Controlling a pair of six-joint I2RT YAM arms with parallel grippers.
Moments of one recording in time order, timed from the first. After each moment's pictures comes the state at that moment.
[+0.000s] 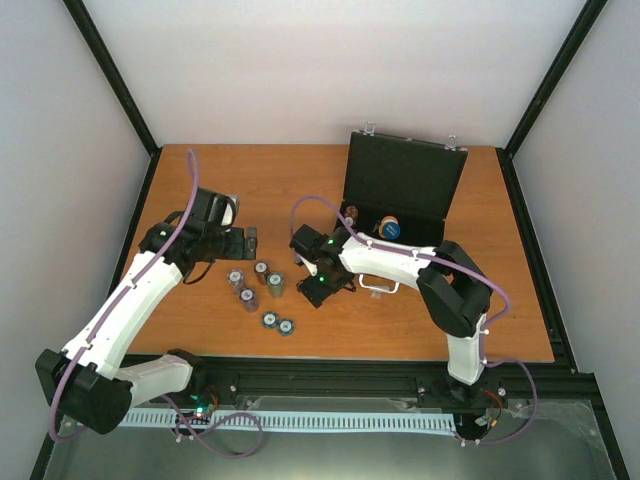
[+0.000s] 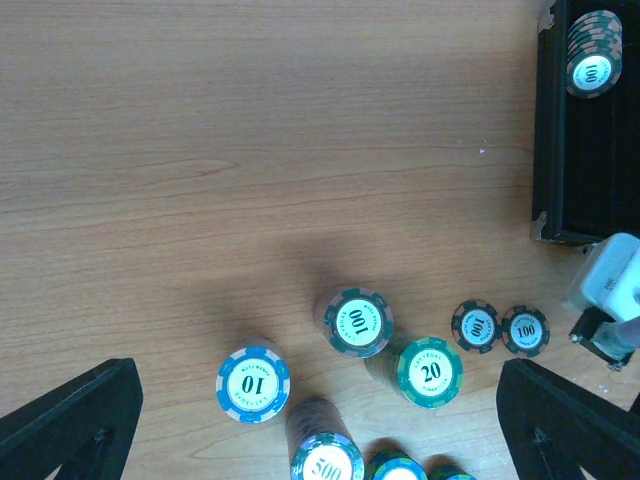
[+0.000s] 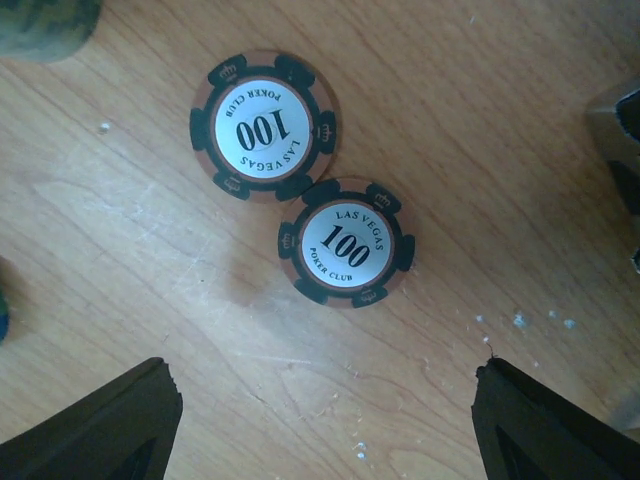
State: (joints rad) left arm -0.38 1.13 1.12 -0.94 -0.07 -0.31; right arm 0.93 1.91 1.39 -0.87 -0.03 0.17
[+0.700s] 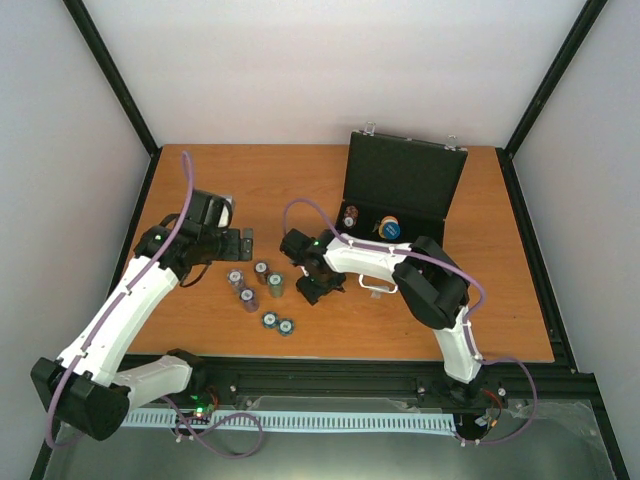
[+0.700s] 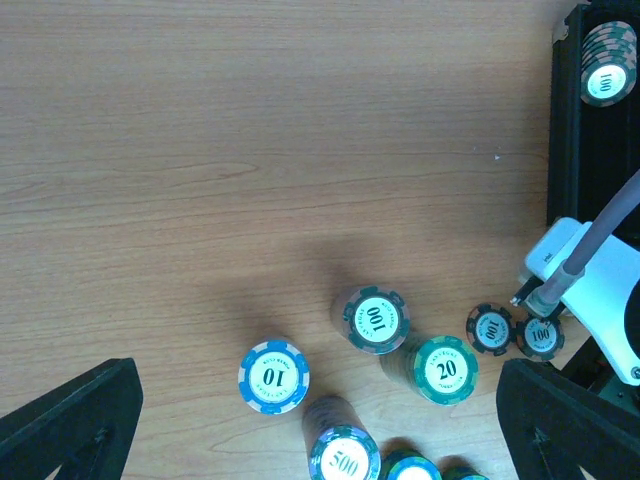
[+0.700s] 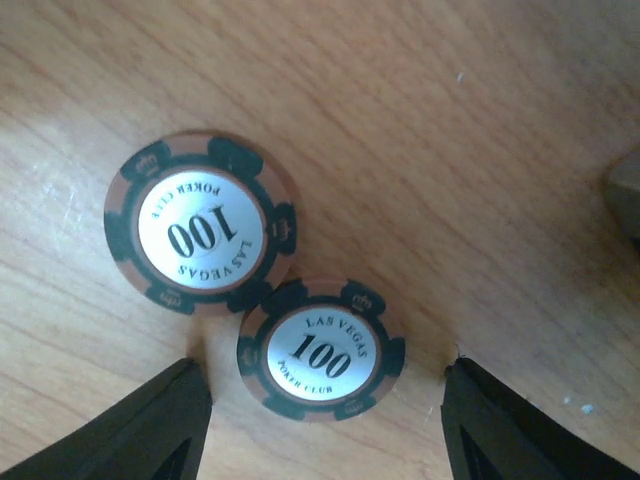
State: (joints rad) left arm -0.38 1.10 1.12 -0.96 -0.11 -0.31; right arm 0.95 2.06 1.47 -0.87 0.05 0.23
